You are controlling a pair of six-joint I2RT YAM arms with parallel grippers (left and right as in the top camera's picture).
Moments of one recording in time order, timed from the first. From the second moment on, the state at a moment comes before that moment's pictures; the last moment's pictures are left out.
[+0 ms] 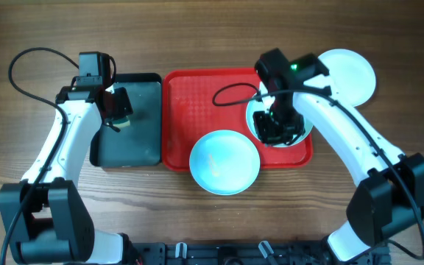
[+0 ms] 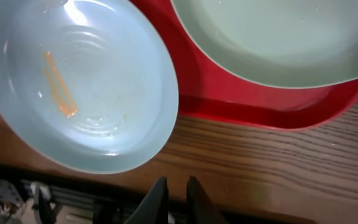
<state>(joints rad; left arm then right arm) 0.03 1.63 1.13 -0.70 -0.10 -0.25 0.43 1.77 1.47 -1.39 -0.17 0.27</state>
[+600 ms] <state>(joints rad) 0.03 1.63 1.13 -0.70 -0.10 -0.25 0.43 1.77 1.13 -1.02 -0.25 0.39</state>
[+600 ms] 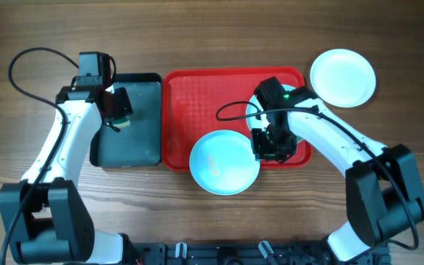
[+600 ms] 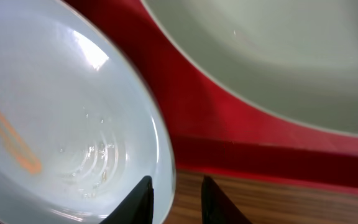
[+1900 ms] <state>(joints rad) 0.03 1.63 1.13 -0.70 -0.10 -0.25 0.47 1.77 1.18 -0.78 -0.22 0.39</state>
